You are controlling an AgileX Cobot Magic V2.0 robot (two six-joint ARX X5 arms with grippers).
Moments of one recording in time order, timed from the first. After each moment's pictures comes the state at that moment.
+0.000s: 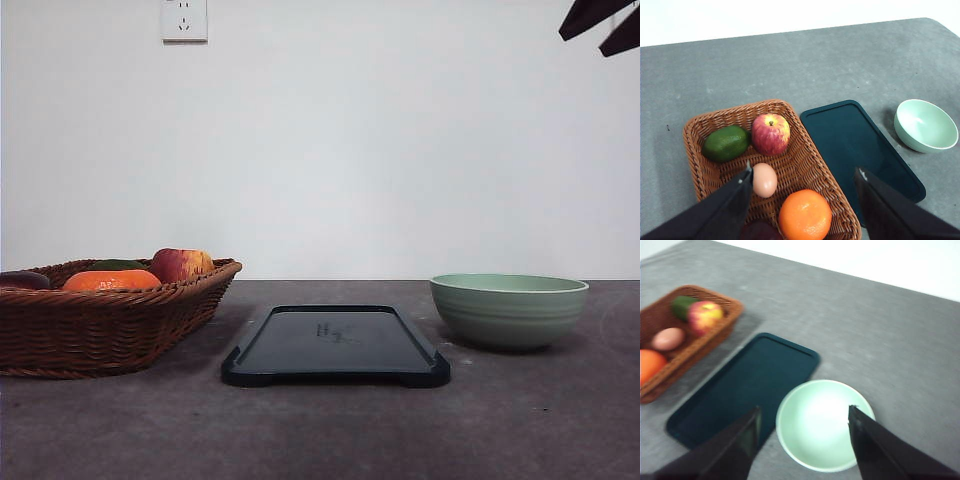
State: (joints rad) left_arx -0.03 0.88 1.08 -0.69 0.43 0.09; right_arx 0.14 0.86 0.86 -0.47 -0.36 -0.08
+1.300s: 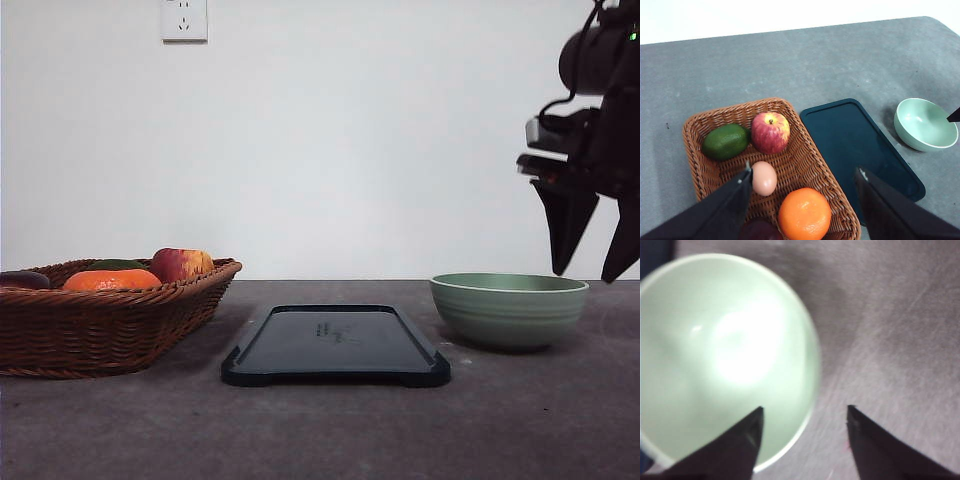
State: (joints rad) left_arx -0.03 0.88 1.08 -0.69 0.43 0.09; right_arx 0.09 1.69 1.23 -0.75 -0.18 0.07
